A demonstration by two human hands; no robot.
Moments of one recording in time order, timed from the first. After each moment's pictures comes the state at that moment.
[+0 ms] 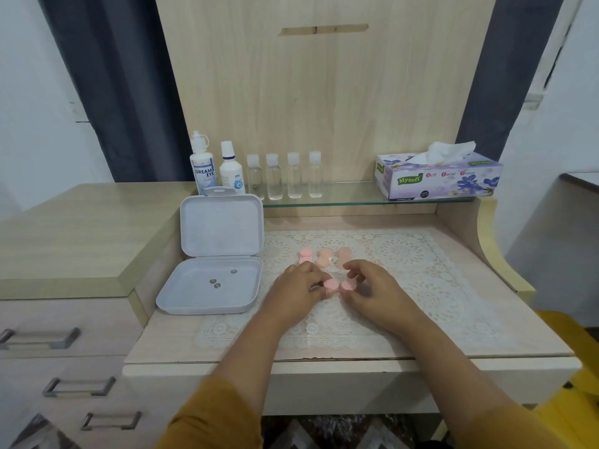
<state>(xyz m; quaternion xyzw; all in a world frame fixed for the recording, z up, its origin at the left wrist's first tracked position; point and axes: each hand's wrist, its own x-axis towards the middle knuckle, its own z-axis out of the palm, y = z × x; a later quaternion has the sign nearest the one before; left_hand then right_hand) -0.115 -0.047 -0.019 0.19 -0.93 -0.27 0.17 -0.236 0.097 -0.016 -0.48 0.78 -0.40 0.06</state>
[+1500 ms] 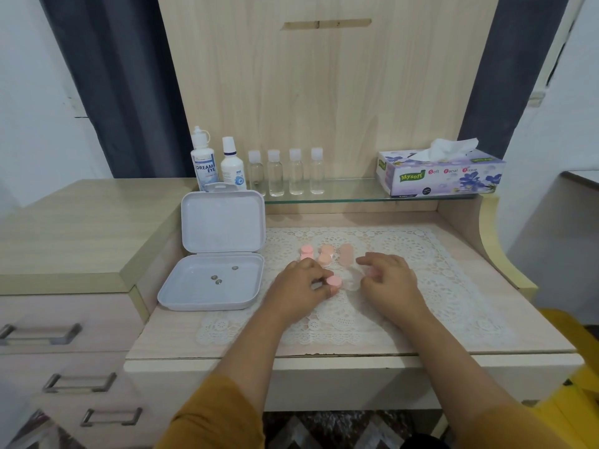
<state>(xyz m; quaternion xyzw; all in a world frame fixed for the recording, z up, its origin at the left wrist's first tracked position) -0.112 -0.046 -0.019 0.20 -0.92 -0.28 0.18 -0.238 0.097 -0.013 -0.40 0.84 -0.37 -0.02</state>
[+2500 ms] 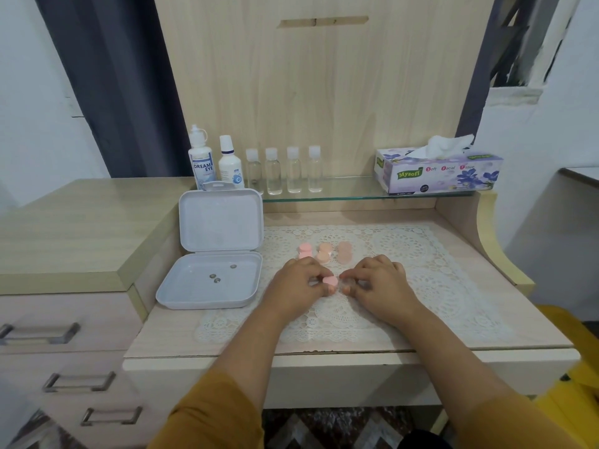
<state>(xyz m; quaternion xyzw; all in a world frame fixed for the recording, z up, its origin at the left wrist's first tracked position) -0.112 -0.043 -0.015 0.19 -0.91 -0.31 0.20 -0.241 0.093 -0.017 -0.51 0.82 -0.25 -0.07</state>
